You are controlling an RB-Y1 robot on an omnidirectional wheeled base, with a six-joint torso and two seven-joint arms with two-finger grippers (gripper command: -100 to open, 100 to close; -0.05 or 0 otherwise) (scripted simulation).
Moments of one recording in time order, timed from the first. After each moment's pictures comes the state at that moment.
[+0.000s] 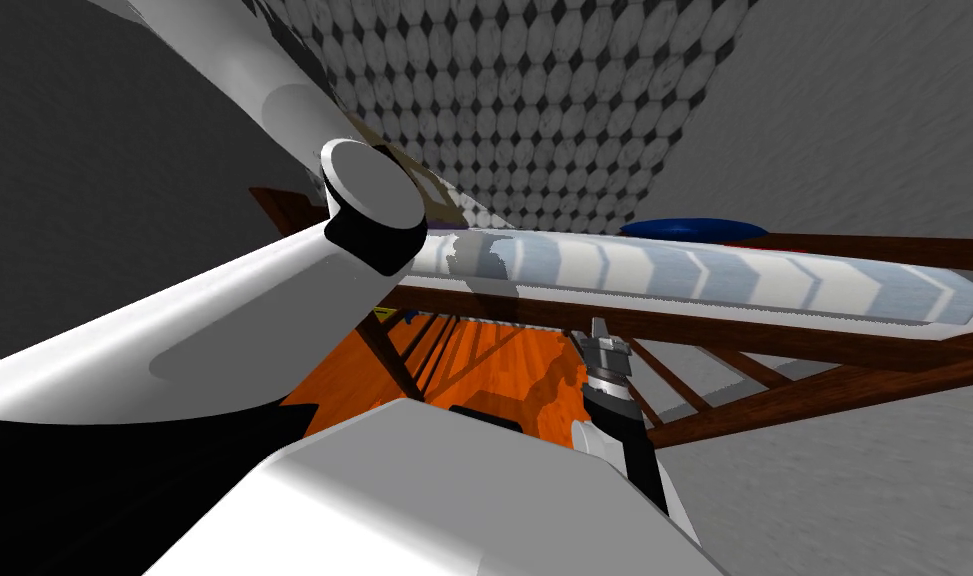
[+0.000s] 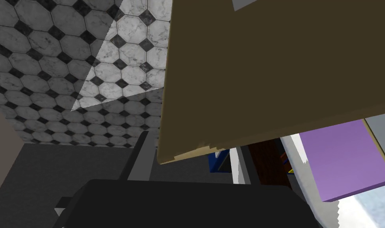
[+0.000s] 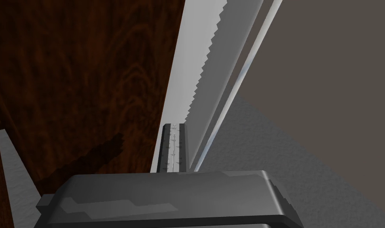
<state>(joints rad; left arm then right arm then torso) -2.01 0.35 0.88 -1.60 -0.75 1.83 -0.51 0.53 -0.05 0.04 -2.26 0.00 -0.42 0.07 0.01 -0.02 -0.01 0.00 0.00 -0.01</state>
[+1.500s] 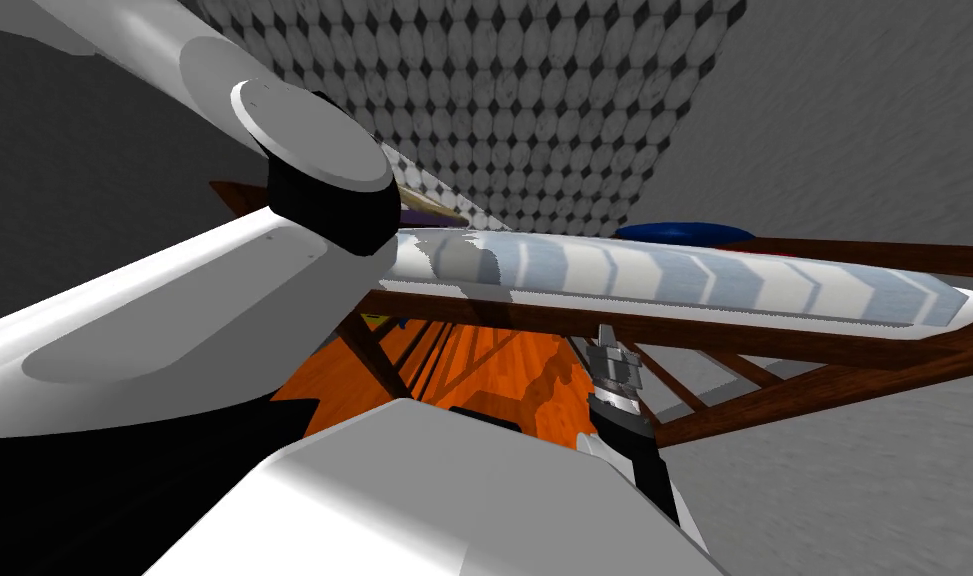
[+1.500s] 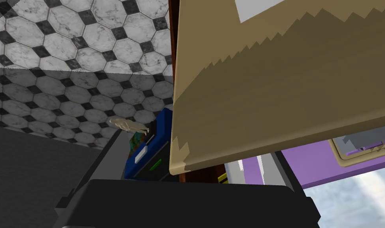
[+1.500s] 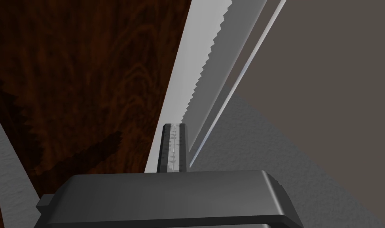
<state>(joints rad) -2.09 0.40 1.09 -1.68 -0.90 1.93 -0.42 0.60 -0.05 0.03 -2.27 -0.01 -0.47 0.07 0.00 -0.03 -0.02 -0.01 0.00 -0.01</state>
